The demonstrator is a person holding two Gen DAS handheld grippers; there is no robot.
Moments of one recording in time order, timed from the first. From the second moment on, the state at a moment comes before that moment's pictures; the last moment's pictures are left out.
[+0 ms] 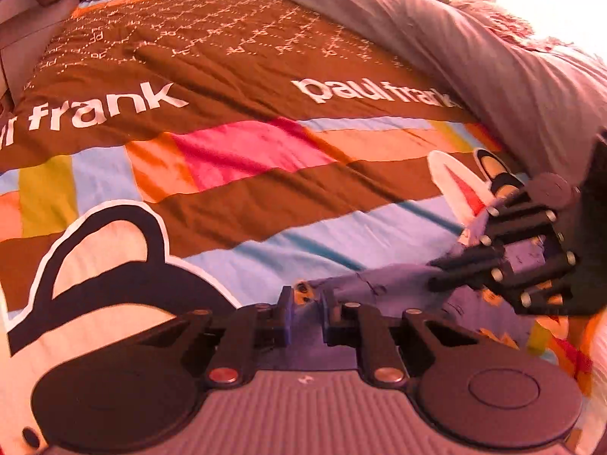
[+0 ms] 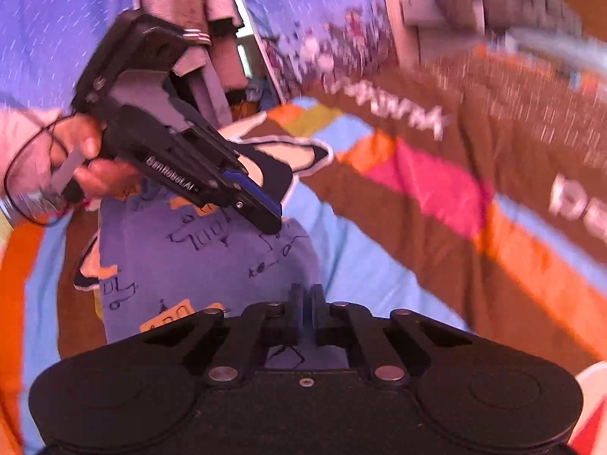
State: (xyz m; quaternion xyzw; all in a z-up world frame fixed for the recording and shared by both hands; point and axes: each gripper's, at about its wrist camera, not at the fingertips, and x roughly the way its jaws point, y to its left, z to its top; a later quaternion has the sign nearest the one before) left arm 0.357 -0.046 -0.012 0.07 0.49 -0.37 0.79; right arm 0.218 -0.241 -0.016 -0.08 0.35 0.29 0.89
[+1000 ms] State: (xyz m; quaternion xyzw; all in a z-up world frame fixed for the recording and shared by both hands) left arm 0.359 -0.077 -0.014 0.15 0.46 -0.33 0.81; right arm 0.165 -0.201 -0.039 -0.23 0.26 0.21 0.92
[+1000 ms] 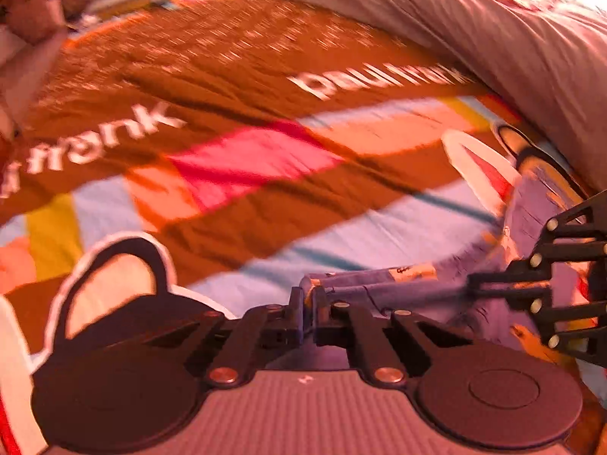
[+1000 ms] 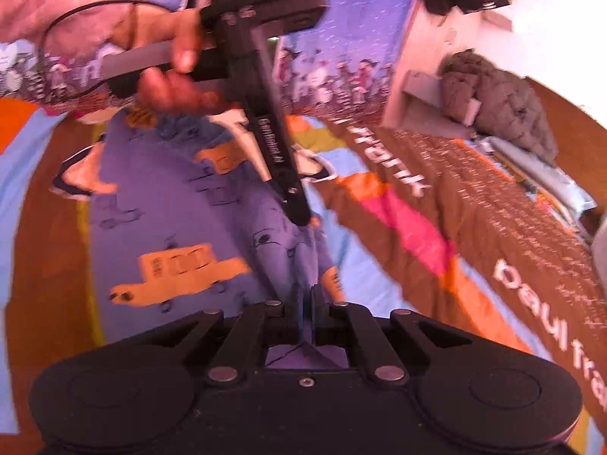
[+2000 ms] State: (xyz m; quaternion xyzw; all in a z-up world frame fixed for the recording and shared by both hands) left arm 0.216 -0.138 -0.058 0.17 0.40 -0.29 0.85; right arm 0.087 -0.299 -0.061 -0.03 0.40 0.05 0.91
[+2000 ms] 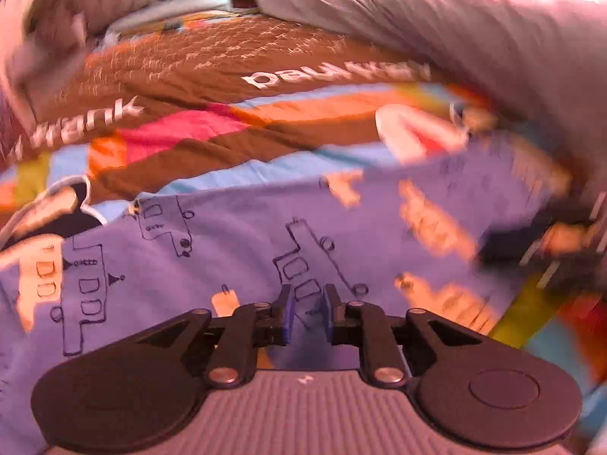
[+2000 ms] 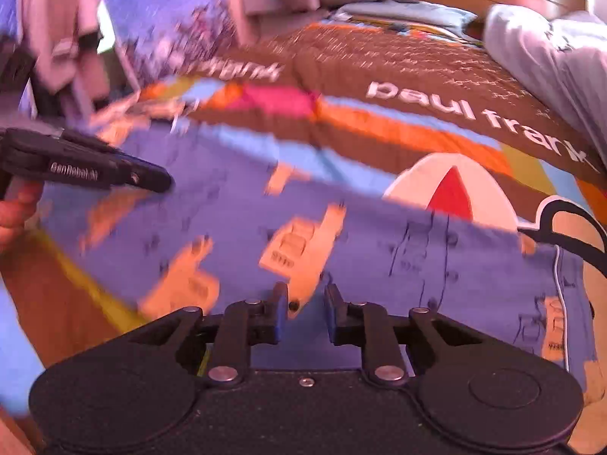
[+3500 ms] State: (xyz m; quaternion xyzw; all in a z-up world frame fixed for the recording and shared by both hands) left arm 0.275 -0.446 -0.032 0.18 0.46 -0.36 0.79; right arm -0.020 -0.501 -0.103 0.50 0.25 -0.18 0.81
